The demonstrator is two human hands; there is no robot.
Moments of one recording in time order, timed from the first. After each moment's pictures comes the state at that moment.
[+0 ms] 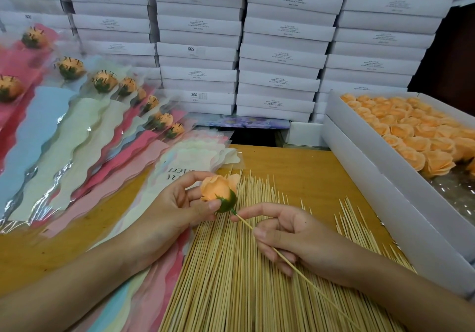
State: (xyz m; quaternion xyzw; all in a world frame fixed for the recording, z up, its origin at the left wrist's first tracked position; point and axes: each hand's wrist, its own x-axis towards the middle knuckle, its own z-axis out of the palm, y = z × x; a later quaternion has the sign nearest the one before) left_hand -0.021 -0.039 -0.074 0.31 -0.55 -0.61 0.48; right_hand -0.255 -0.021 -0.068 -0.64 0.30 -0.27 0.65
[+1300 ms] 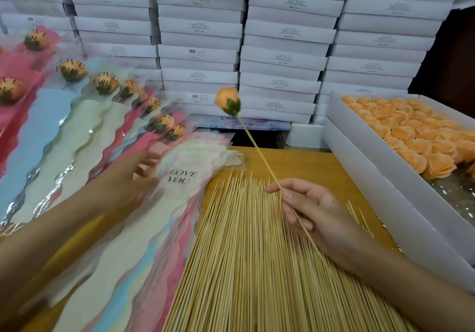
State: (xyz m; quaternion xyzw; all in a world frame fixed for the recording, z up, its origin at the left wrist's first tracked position) left_hand 0.066 -0.095 -0.055 0.63 -0.70 -0.16 0.30; right_hand -0.273 -0.040 -0.071 -0.61 0.30 -0.44 0.59
